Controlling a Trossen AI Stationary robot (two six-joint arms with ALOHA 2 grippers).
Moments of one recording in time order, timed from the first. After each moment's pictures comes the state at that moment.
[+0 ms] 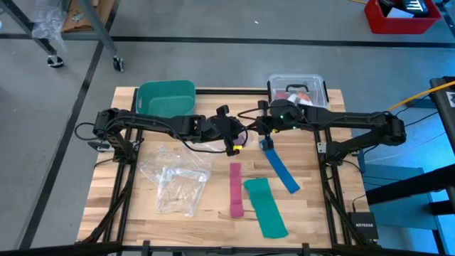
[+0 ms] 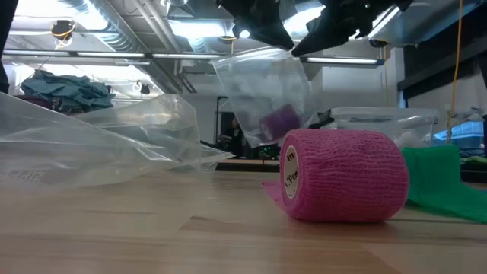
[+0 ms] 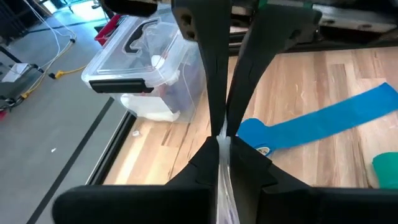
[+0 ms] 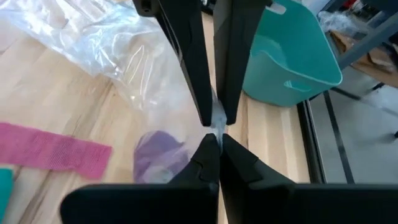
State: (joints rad) left arm 0.00 1.70 1.45 -0.29 -0.42 0.09; right arm -0.16 1.24 0.99 -0.32 -0.07 -0.45
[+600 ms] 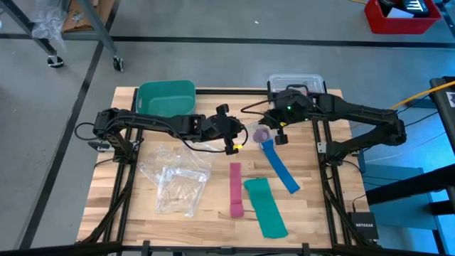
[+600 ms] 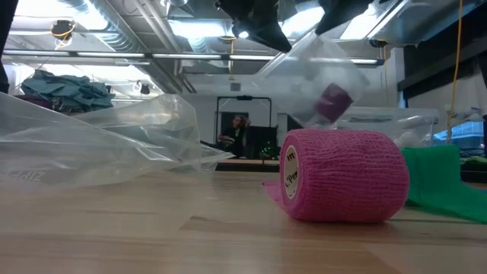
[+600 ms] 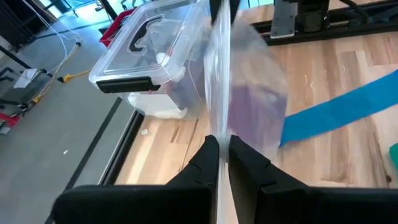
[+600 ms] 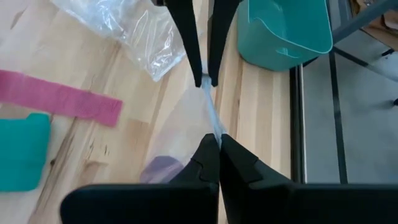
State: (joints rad) left arm 0.01 1.70 1.44 -0.30 -0.43 0.14; right arm -0.16 1.23 1.31 -0.84 -0.01 -0.48
